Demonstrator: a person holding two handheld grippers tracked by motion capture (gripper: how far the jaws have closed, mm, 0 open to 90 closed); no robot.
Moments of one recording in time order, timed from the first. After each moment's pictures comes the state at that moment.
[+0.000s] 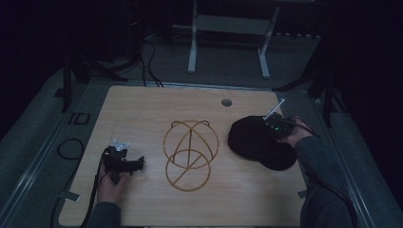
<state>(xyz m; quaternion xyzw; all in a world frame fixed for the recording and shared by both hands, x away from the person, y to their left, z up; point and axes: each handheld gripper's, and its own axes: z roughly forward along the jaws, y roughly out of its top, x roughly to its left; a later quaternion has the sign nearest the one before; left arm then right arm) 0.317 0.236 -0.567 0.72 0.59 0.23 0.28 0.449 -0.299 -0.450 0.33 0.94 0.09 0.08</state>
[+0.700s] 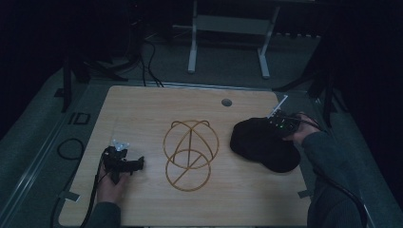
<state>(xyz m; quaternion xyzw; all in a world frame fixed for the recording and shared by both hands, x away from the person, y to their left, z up) 0.317 0.235 -0.567 0.72 0.59 0.23 0.28 0.441 -0.301 -0.424 0.30 0.95 0.07 0.09</state>
